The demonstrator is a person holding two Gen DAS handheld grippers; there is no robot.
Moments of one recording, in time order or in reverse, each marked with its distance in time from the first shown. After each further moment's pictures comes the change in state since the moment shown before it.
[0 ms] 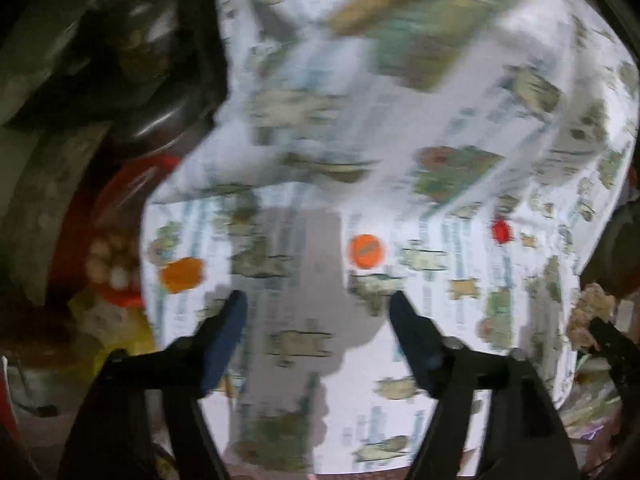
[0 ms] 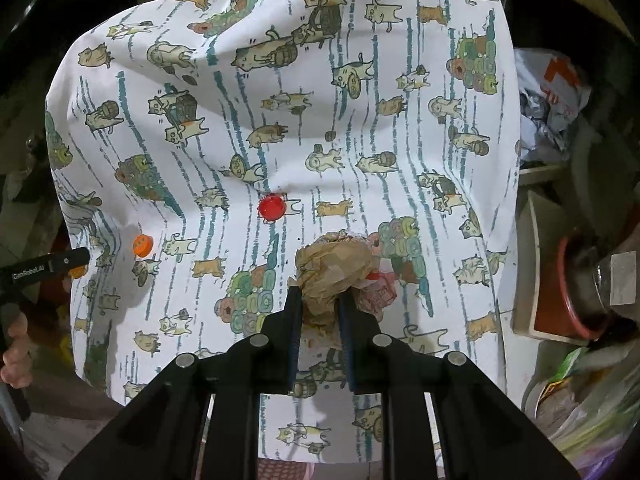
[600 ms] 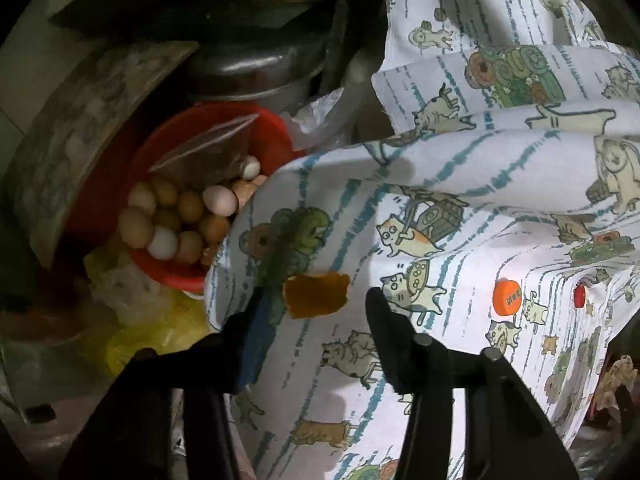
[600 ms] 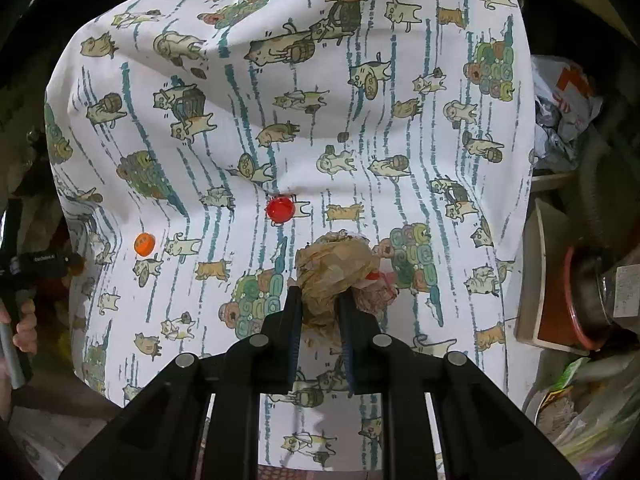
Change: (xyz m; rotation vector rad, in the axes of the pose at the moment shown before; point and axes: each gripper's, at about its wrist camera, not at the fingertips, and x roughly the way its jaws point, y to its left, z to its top) left arm 0.052 0.108 0.005 -0.251 0.060 0.063; right arm 0.010 0.006 0.008 -0.016 0.014 0.015
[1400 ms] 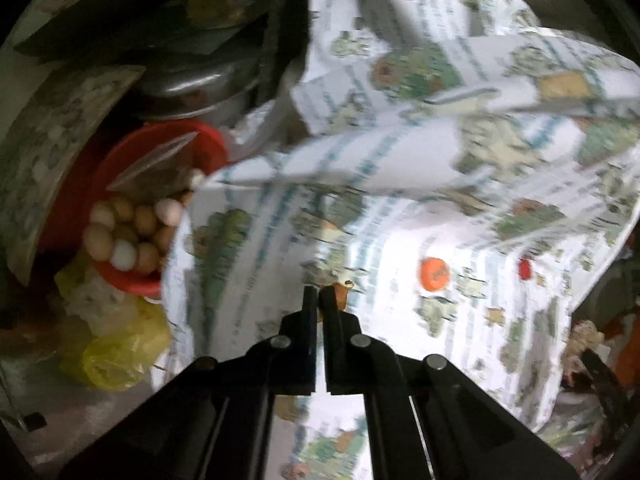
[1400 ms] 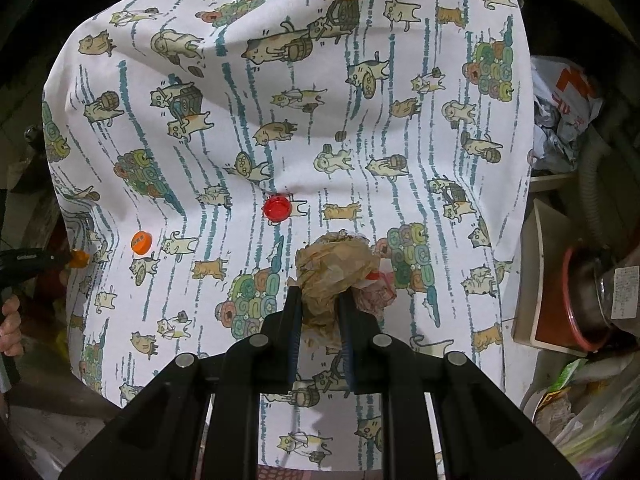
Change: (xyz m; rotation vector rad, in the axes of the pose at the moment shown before) left arm -0.039 -0.032 -0.012 0.099 -0.011 -0.191; right arm 0.000 0.000 0.000 -0.005 0.005 -0.005
